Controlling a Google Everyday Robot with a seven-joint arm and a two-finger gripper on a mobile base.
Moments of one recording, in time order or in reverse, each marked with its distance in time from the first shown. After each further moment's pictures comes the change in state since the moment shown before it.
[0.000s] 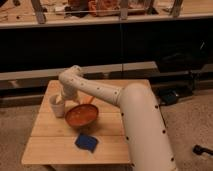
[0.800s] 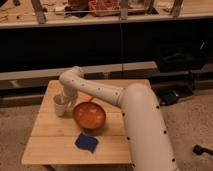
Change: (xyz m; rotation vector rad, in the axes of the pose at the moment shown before) arm -0.006 0.001 0.000 0.001 -0.009 -0.023
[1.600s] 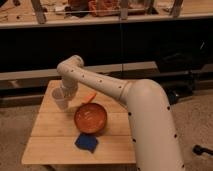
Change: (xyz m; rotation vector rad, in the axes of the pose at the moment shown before) arm 0.004 -0.011 -0.078 -0.012 0.016 -0.024
